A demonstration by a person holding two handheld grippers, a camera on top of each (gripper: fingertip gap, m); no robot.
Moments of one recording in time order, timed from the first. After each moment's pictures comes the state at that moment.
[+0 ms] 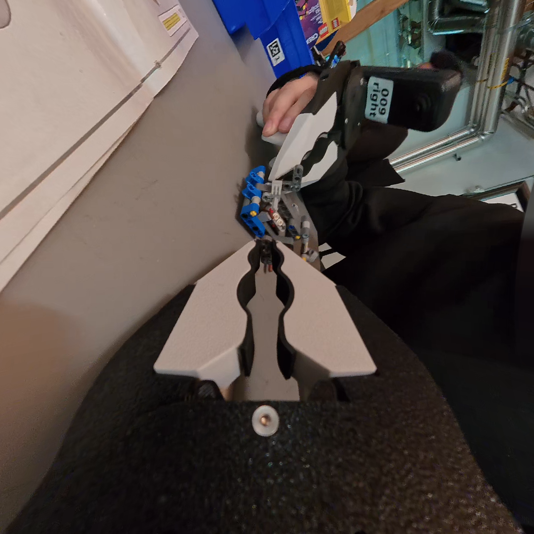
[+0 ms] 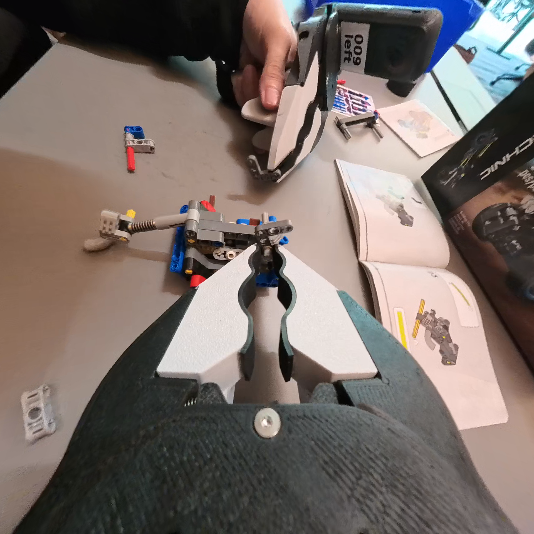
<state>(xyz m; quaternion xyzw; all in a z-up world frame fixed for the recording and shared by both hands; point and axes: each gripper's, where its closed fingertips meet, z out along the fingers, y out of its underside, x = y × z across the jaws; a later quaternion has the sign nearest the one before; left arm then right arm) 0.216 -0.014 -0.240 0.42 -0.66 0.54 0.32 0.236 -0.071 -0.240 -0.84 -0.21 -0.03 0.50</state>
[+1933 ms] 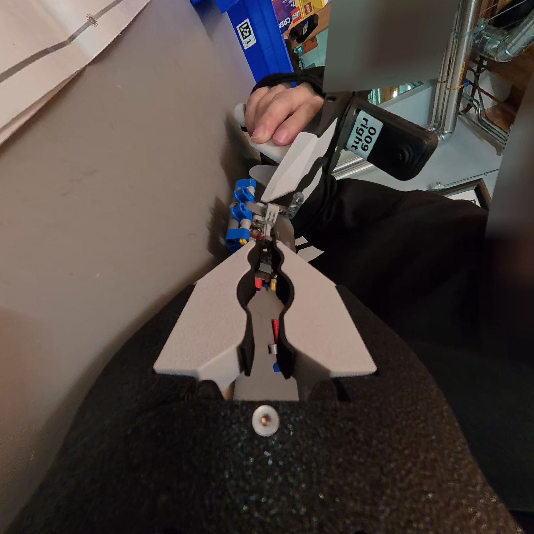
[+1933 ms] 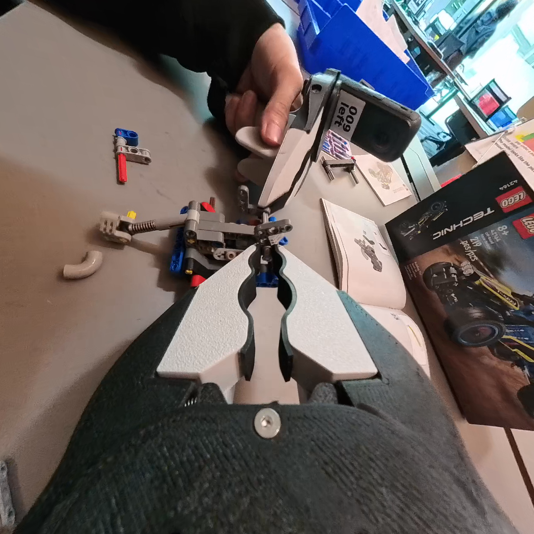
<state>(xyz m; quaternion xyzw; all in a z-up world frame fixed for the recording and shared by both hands) 0.202 -0.033 -0.231 0.41 -0.64 0.54 0.36 0.218 -0.049 -0.230 -0.80 -0.27 -0.13 0.52</state>
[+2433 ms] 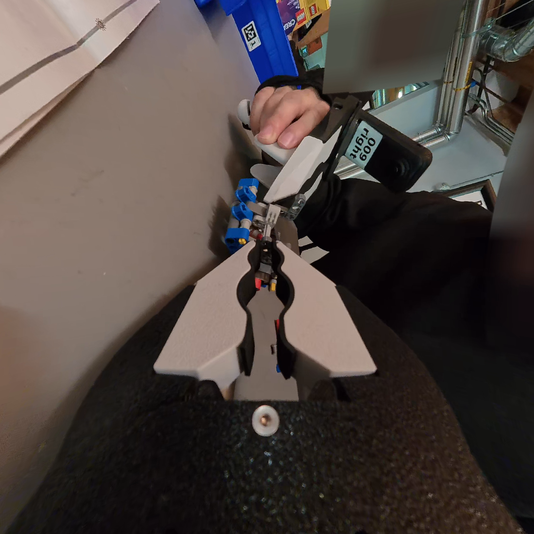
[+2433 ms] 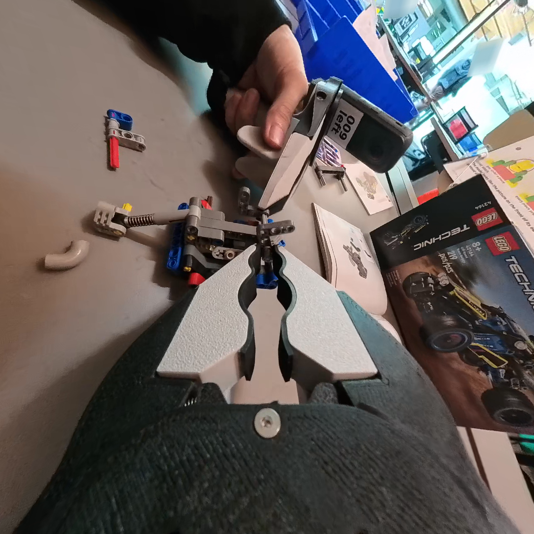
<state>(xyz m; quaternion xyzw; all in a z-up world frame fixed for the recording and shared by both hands) 0.203 -0.033 -0.233 0.41 -0.64 0.54 0.36 0.219 -0.047 -0.230 -0.79 -0.29 -0.18 0.52</state>
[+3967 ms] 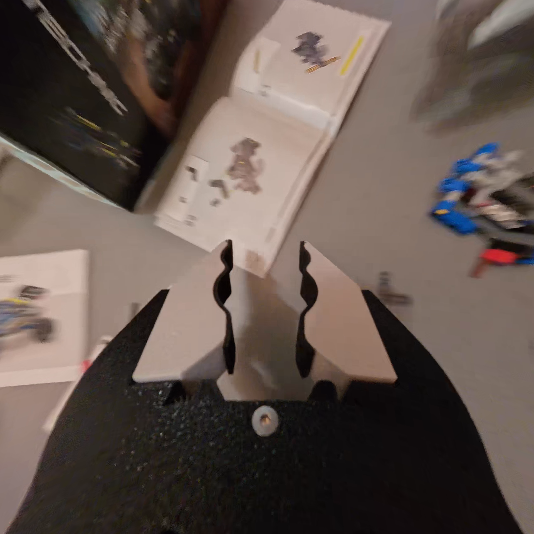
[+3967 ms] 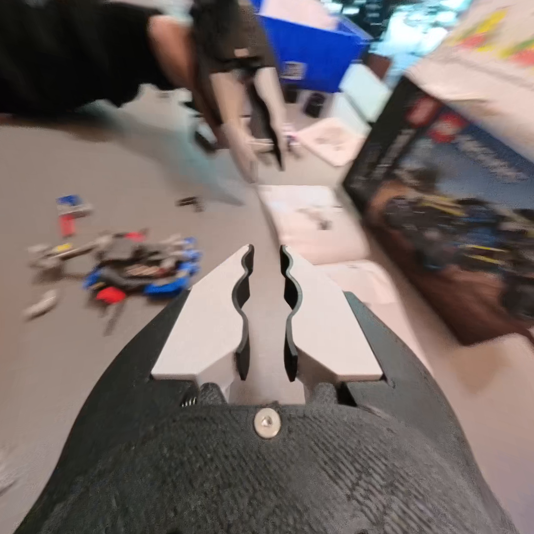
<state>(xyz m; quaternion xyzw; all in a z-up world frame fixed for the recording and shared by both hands) 0.285 0.077 -0.243 0.37 -0.85 0.32 -0.17 0.291 -0.060 -0.192 -0.83 -0.10 -0.05 0.55</state>
